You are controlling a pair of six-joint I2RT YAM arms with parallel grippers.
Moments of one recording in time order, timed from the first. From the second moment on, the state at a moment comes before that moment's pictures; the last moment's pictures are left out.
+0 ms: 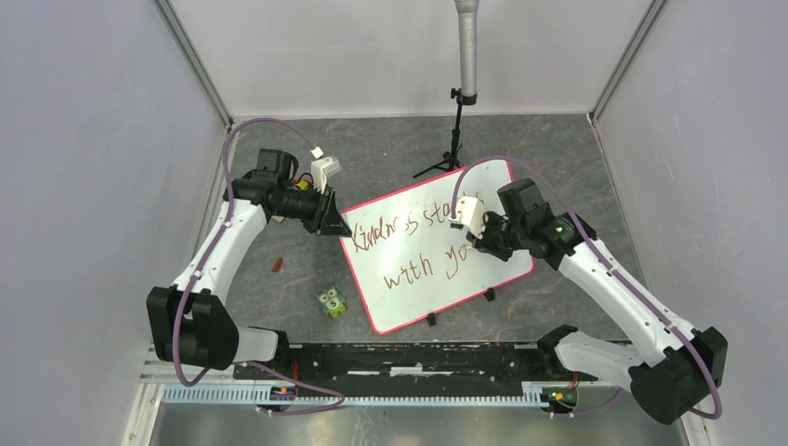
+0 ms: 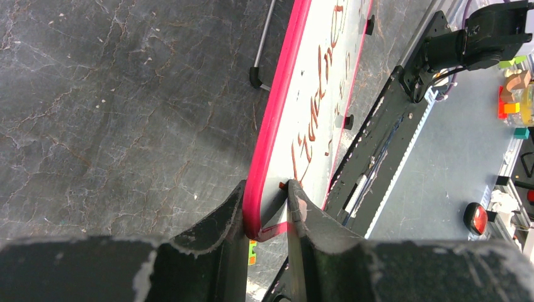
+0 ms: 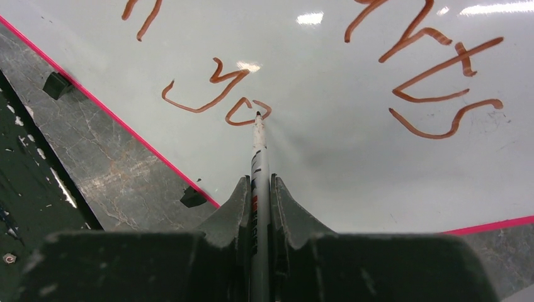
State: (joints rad) left arm -0.15 1.34 1.13 -0.87 0.85 0.29; right arm 0.53 1.10 0.98 -0.81 -0.27 -0.67
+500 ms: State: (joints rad) left arm -0.15 1.34 1.13 -0.87 0.85 0.29; right arm 0.48 1.09 0.98 -0.80 -0.28 -0.67
